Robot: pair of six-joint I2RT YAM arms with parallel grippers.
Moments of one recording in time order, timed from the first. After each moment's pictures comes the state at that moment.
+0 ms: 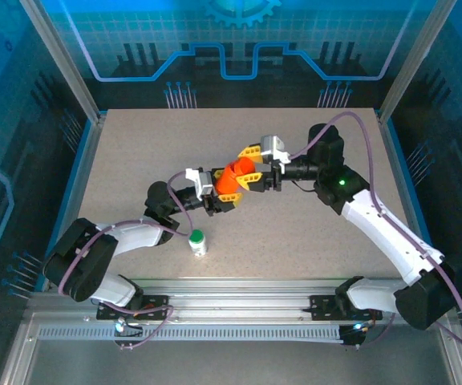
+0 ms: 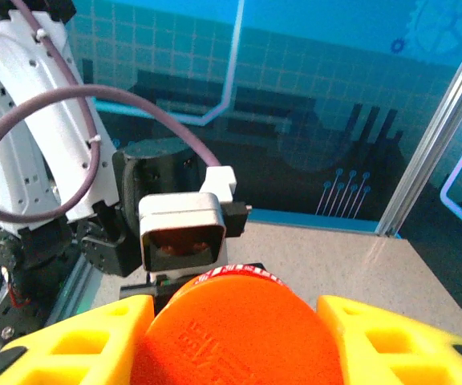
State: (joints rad) left arm -0.50 1.45 0.54 1.24 0.80 -0.14; right arm 0.50 1.24 1.16 -0.12 -0.94 -0.36
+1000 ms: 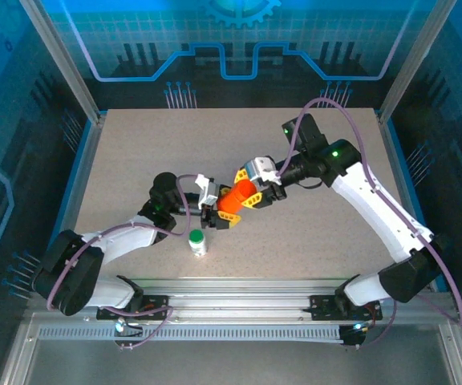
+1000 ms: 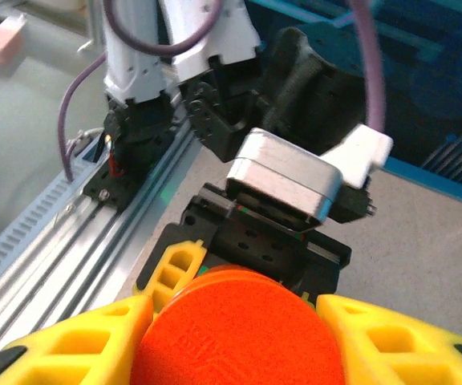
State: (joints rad) left arm -0.49 1.35 0.59 0.80 1.06 -0.03; right arm 0.56 1.42 1.49 -0.90 -0.97 -0.98
